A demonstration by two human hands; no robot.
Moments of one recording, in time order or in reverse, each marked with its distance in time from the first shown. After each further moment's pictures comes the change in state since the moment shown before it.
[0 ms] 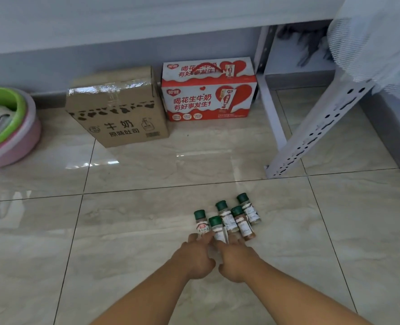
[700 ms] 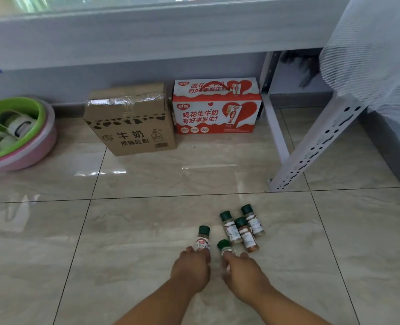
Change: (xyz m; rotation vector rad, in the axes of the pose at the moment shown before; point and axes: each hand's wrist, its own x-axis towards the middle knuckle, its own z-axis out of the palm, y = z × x) left_hand 0.007 -0.008 0.022 0.183 0.238 -0.095; right_hand -0.013 0.008 0.020 0.197 0.182 0.066
